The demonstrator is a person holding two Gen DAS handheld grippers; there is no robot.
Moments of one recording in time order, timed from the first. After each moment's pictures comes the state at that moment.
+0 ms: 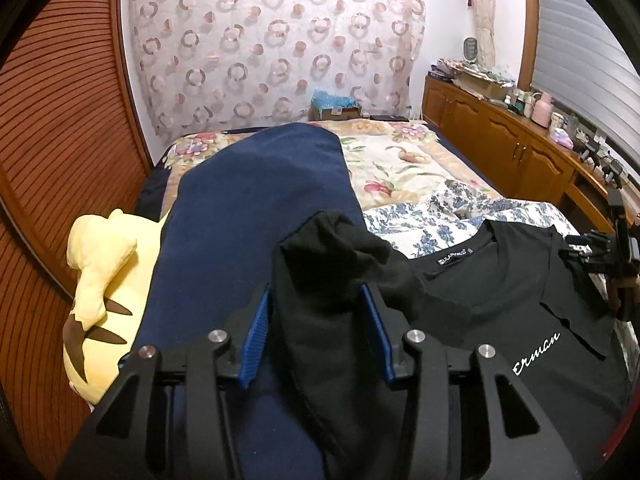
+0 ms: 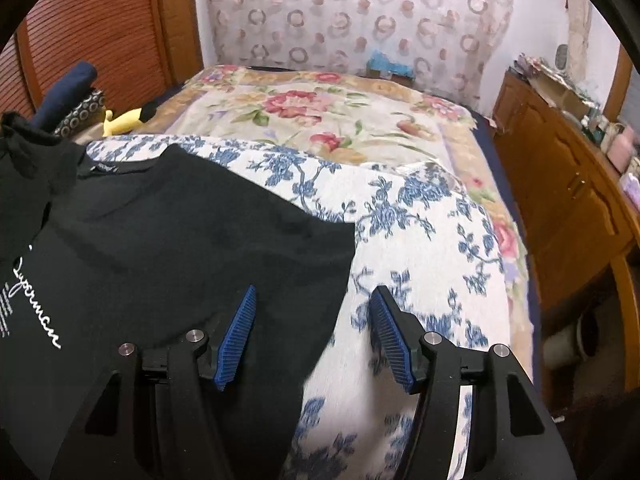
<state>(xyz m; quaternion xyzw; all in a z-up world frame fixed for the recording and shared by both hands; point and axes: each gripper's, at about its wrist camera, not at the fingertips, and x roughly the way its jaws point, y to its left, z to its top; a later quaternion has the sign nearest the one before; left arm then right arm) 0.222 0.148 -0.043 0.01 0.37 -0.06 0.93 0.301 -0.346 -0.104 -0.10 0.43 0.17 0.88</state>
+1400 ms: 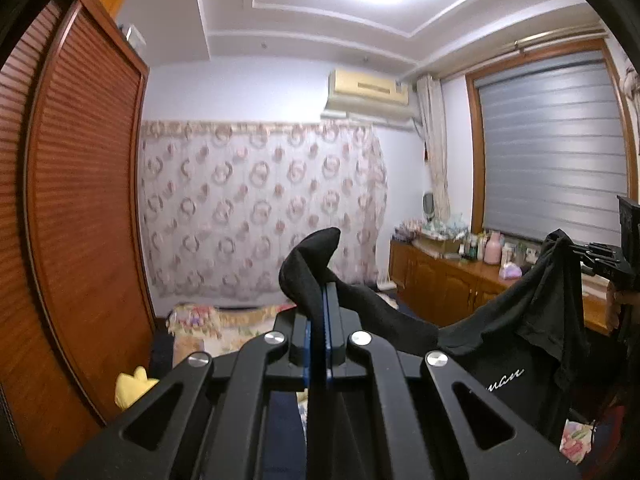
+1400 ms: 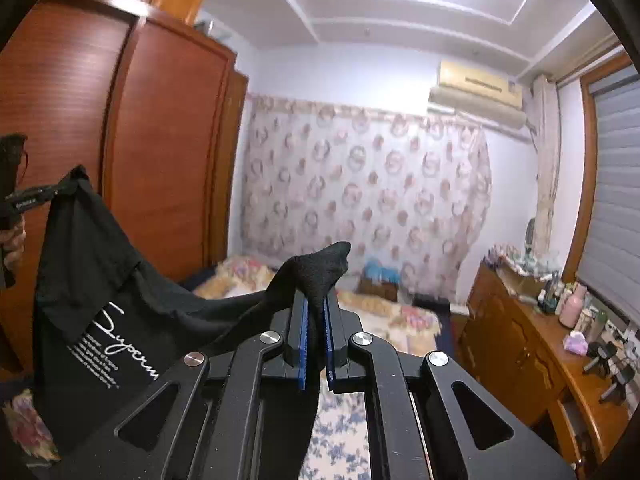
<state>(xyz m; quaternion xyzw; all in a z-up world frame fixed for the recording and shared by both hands) 0.057 0.164 0.264 -0.01 0.06 -0.10 0.99 0.087 -0.334 0.278 -0.11 0.08 0.21 0.97</state>
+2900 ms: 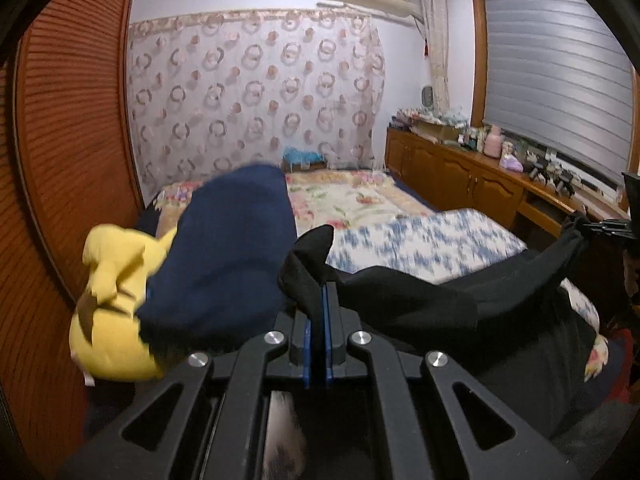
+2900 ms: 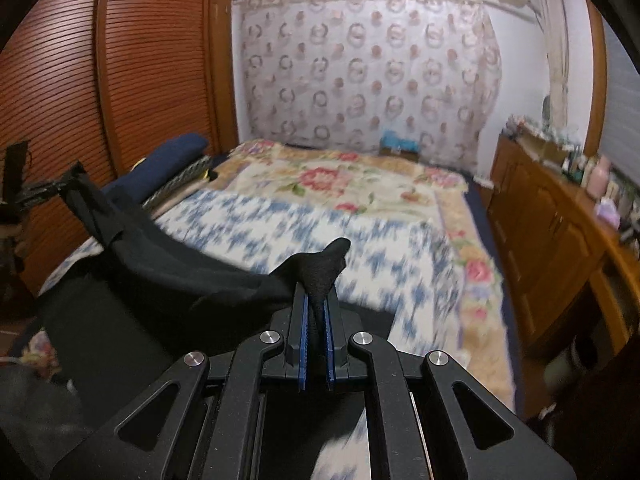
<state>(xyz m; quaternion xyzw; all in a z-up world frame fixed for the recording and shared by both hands) 0.031 0.127 -0.019 0.00 0.26 -0.11 0.96 0.040 -0.396 0.001 -0.08 0.30 0.22 0.92</state>
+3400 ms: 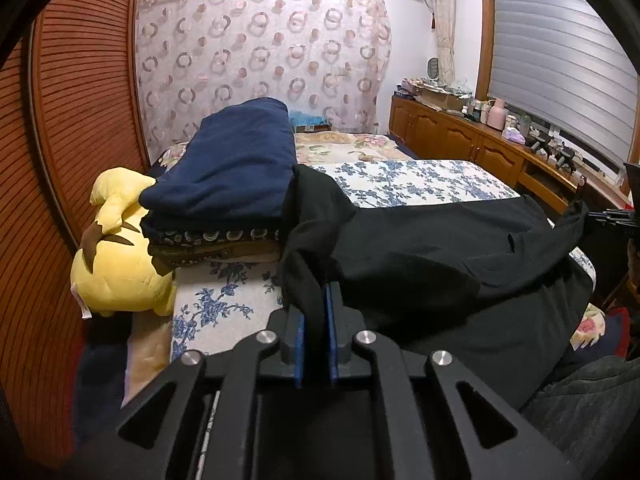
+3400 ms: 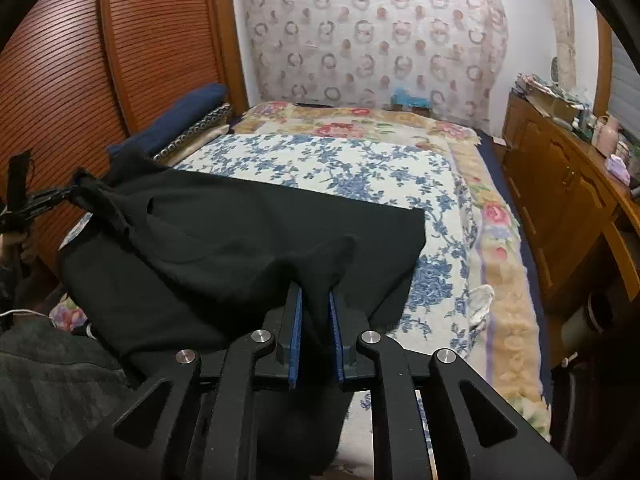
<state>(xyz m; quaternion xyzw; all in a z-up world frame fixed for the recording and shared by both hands) -0.021 0.129 -0.062 -0.01 0.31 -0.10 0.95 0.003 -0.401 -0.031 -0.07 0.35 0.23 0.91</state>
